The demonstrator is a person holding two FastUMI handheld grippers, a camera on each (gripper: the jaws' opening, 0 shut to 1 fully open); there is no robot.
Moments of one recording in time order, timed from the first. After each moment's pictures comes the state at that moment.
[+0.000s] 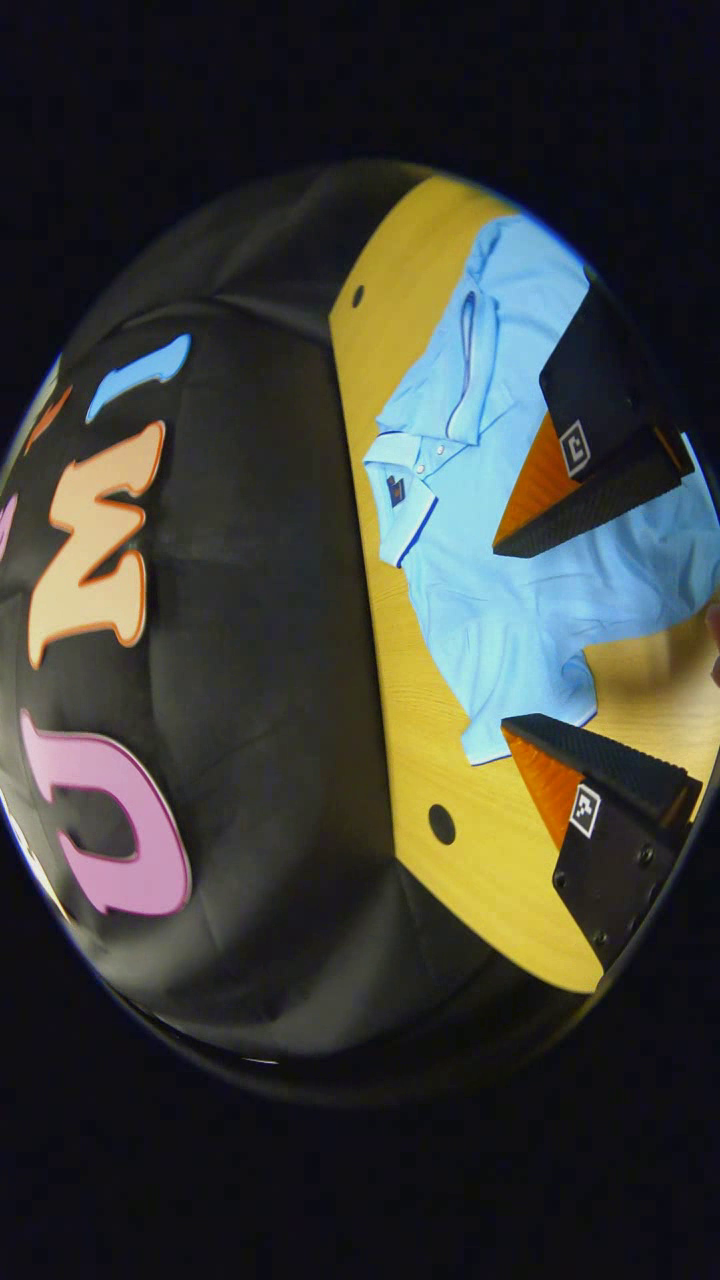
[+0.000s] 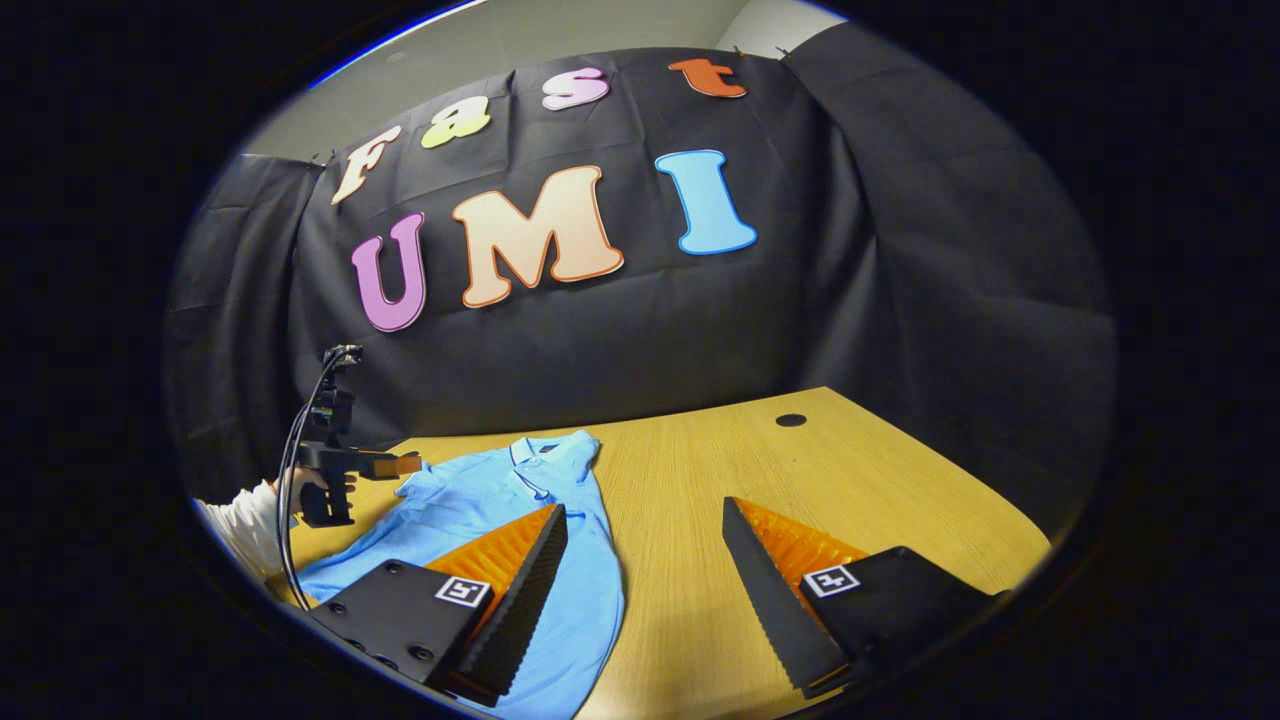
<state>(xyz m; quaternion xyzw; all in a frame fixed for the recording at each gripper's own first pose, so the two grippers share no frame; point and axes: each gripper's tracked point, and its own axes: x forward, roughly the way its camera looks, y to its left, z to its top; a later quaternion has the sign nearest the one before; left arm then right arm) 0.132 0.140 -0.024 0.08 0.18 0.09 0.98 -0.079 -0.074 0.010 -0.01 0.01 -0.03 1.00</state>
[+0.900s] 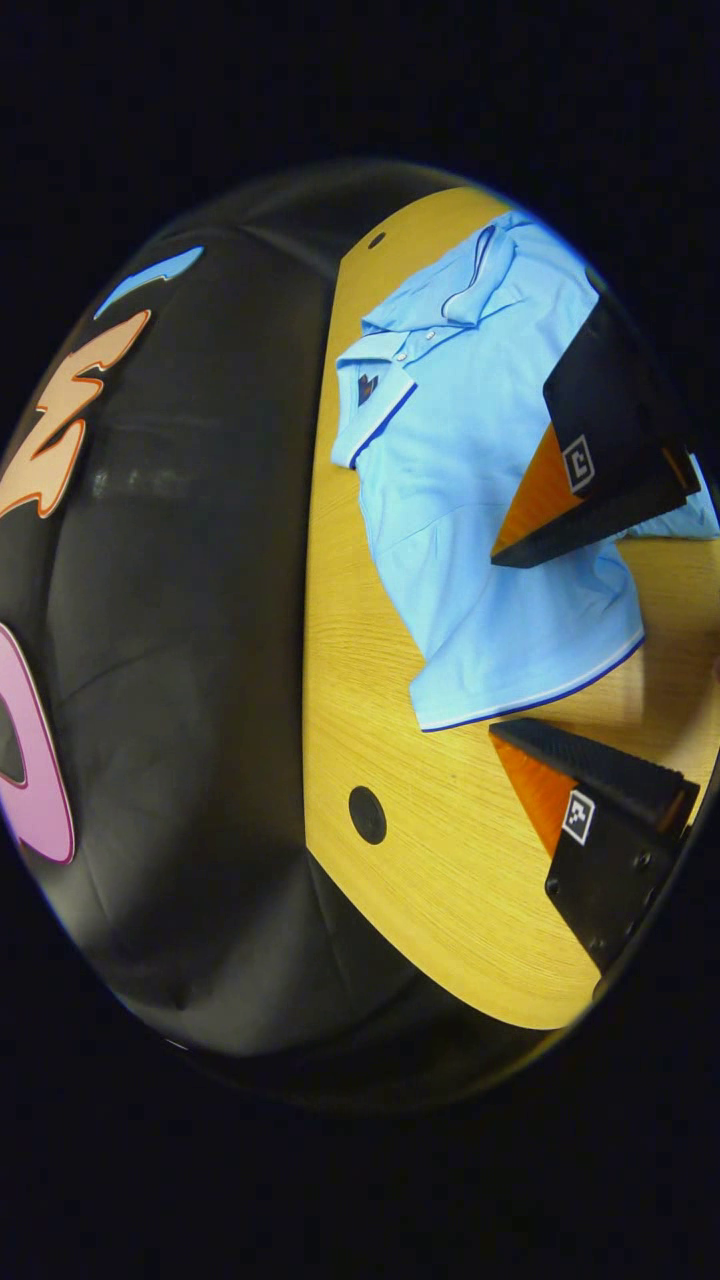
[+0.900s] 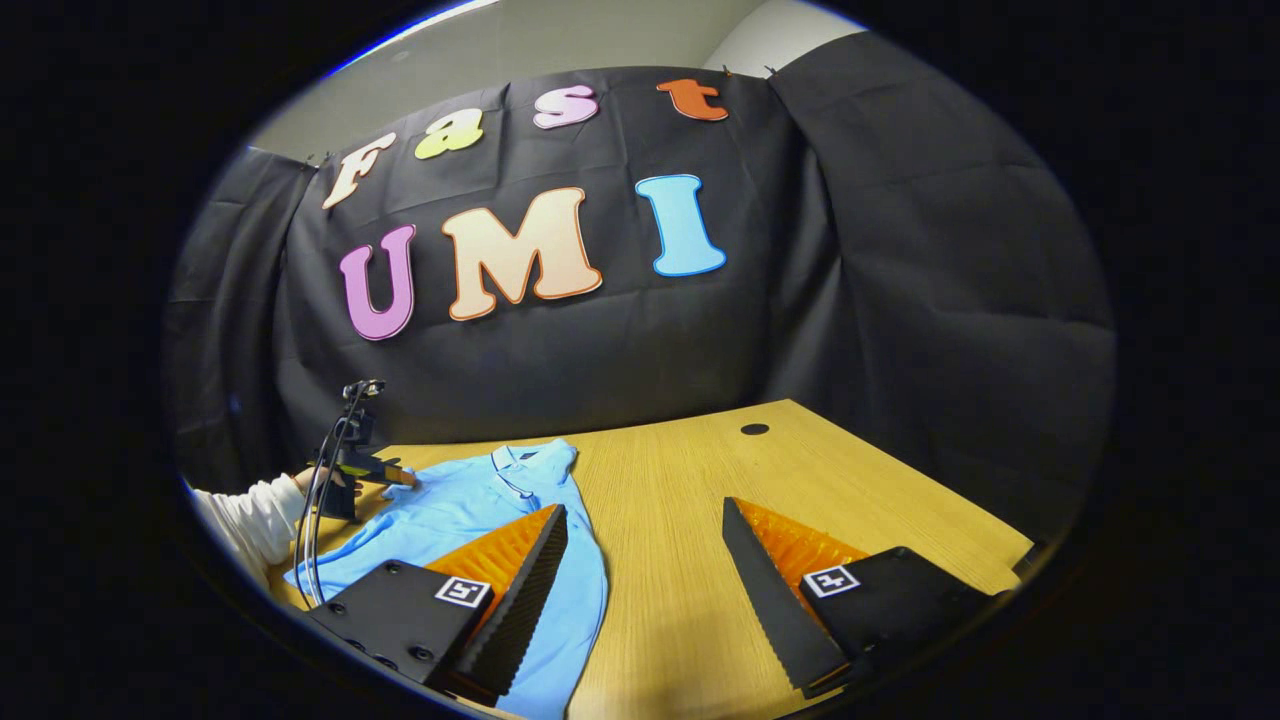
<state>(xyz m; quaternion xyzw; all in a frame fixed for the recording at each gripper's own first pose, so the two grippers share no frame) 0.157 0.211 -0.075 0.05 0.27 0.13 0.95 -0.122 -0.077 0.012 -0.01 -0.01 -0.07 1.00</state>
